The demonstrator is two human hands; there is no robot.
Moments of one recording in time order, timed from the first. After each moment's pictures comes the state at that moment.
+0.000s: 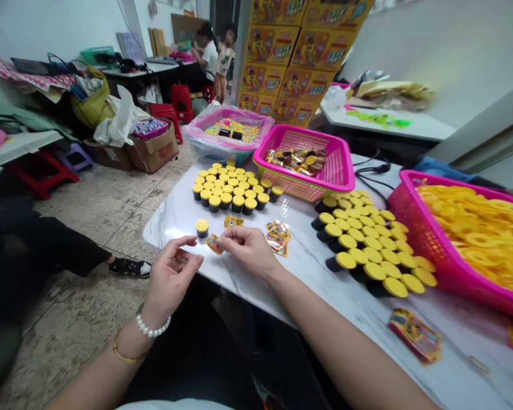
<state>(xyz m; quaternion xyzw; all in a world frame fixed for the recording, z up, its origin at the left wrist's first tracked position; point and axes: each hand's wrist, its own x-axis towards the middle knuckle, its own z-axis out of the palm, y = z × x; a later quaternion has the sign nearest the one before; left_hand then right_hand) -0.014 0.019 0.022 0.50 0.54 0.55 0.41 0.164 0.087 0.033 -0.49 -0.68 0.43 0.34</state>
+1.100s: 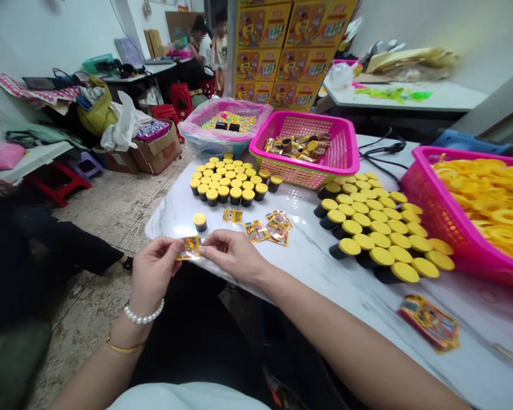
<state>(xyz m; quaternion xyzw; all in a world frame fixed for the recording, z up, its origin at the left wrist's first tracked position) -0.025 0.022 0.036 0.43 0.57 0.57 0.40 0.149 0.063 0.035 -0.41 -0.67 0.52 0.32</state>
